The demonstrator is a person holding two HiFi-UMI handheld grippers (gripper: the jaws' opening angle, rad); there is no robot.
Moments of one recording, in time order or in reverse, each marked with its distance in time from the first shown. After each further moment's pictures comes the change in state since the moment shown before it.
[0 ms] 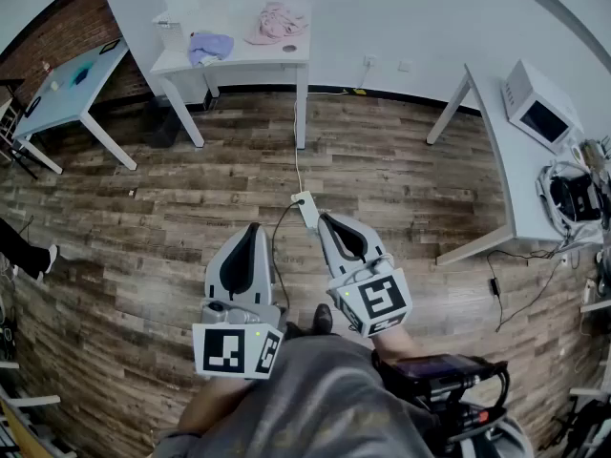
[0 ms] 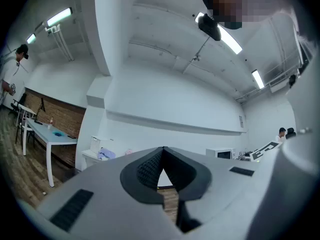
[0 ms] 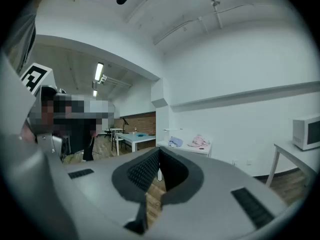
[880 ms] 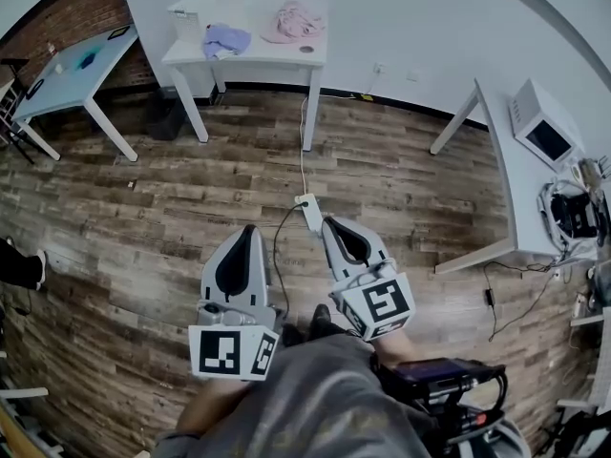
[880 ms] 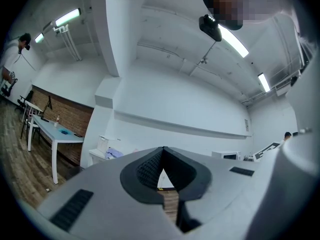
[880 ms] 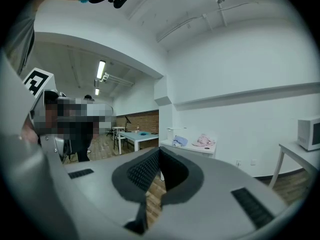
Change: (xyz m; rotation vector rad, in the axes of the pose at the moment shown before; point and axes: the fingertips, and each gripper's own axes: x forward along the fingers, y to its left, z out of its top) left arm -0.016 0.067 0.003 -0.031 -0.014 0.047; right arm 0.040 0.037 0.002 0.007 0.015 0.009
